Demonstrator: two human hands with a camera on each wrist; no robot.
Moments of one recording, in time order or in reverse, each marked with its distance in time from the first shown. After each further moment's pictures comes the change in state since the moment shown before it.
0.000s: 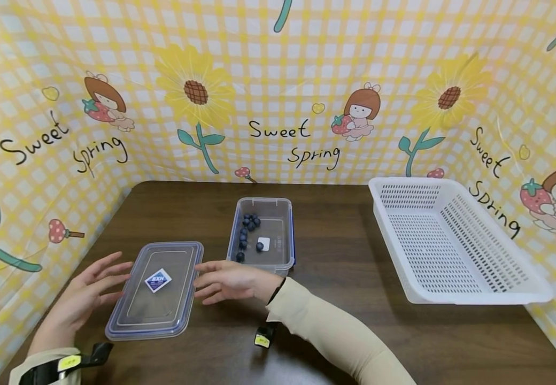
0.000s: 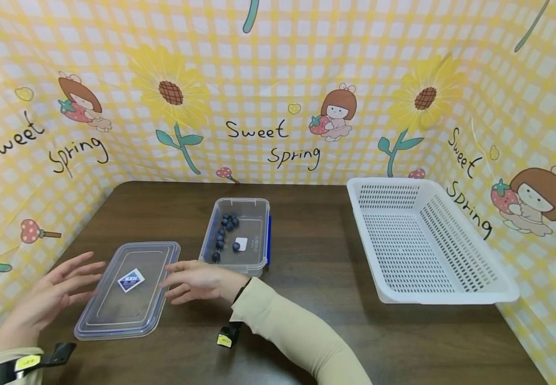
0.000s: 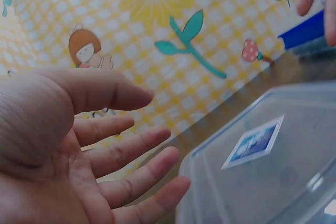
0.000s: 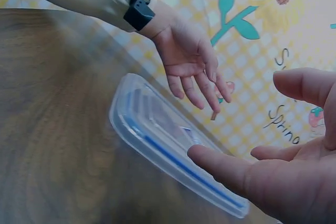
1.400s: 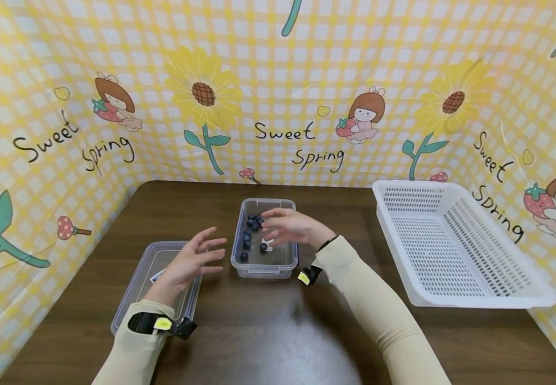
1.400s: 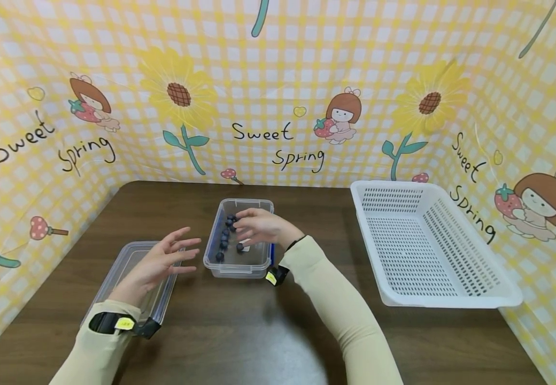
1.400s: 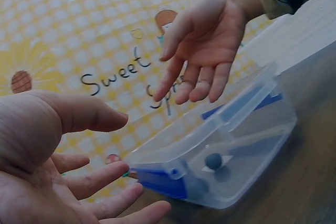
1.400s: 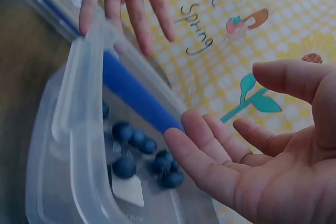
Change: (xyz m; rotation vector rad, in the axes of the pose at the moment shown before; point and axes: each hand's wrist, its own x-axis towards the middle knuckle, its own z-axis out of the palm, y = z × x) left_hand 0.085 0.010 0.151 0.010 -0.106 -0.162; right_hand -0.049 -0.076 -0.109 -0.224 0.271 -0.053
